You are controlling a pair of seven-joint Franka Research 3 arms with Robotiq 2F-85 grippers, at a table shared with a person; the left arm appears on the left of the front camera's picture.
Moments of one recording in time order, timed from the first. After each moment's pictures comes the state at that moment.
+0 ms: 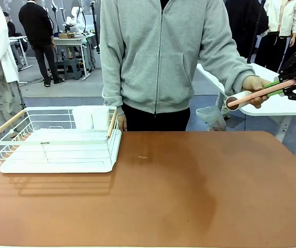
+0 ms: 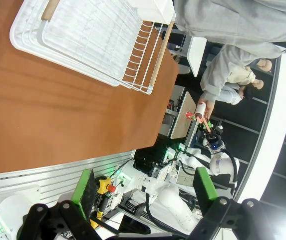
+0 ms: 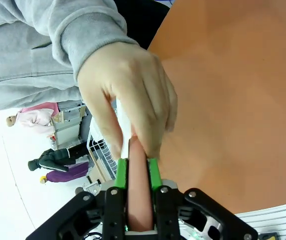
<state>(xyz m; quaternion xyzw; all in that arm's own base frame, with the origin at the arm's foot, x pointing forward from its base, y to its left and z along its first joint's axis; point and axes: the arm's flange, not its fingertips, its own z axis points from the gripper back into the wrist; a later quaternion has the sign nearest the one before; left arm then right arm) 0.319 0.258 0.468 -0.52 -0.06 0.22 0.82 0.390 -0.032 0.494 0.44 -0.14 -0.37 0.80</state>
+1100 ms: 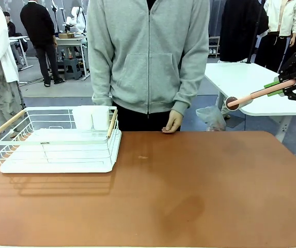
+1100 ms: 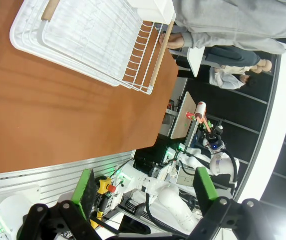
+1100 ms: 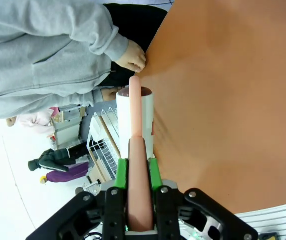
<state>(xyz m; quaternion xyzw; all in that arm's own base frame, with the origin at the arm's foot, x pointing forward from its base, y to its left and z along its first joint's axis) 0.319 0.258 0.468 -0.52 -0.06 0.22 0.82 0.390 -0.032 0.494 0.44 -0.14 -0.37 0.80</state>
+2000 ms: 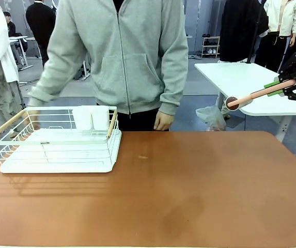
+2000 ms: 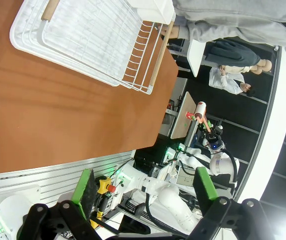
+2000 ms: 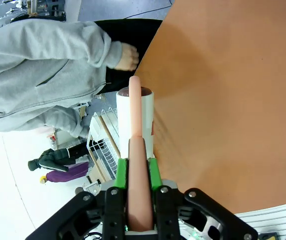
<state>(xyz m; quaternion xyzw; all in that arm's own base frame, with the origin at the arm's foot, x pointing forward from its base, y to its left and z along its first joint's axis) 0.319 0.258 0.468 -0.52 -0.06 0.22 0.82 0.390 -0.032 0.494 0.44 -0.14 -0.37 0.80</state>
